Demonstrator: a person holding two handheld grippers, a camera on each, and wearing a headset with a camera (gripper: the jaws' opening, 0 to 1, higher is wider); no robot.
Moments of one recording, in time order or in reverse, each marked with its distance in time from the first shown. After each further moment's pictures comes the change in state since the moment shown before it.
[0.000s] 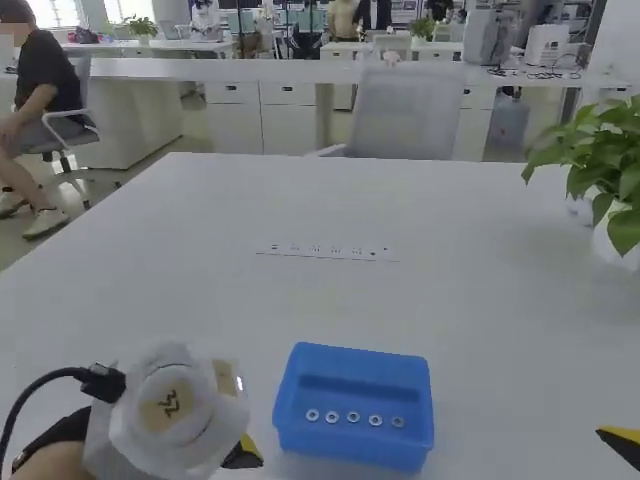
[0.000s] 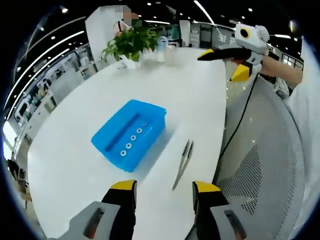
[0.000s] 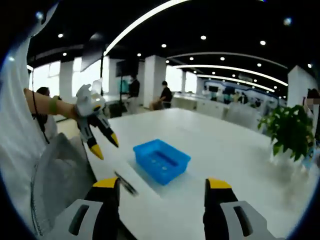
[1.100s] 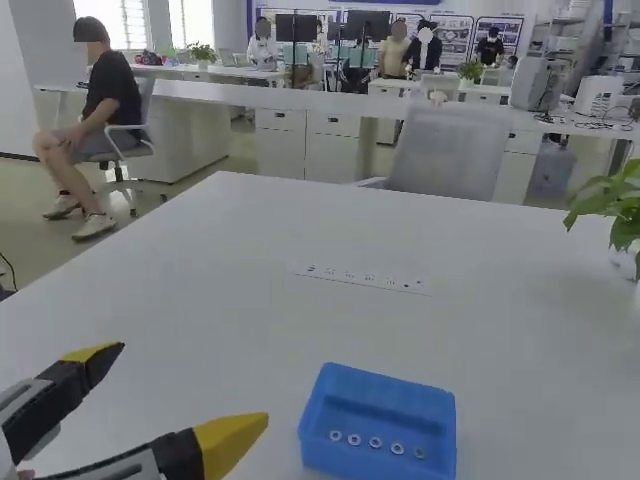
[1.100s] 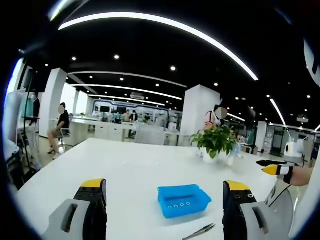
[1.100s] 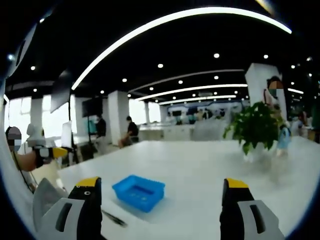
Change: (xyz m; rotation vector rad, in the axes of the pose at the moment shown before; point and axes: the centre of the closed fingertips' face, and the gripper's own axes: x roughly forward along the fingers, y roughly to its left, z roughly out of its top) left arm -0.124 0.046 0.023 -0.529 -0.742 0.532; right arm -0.041 -0.048 0.031 0.198 -0.284 -0.281
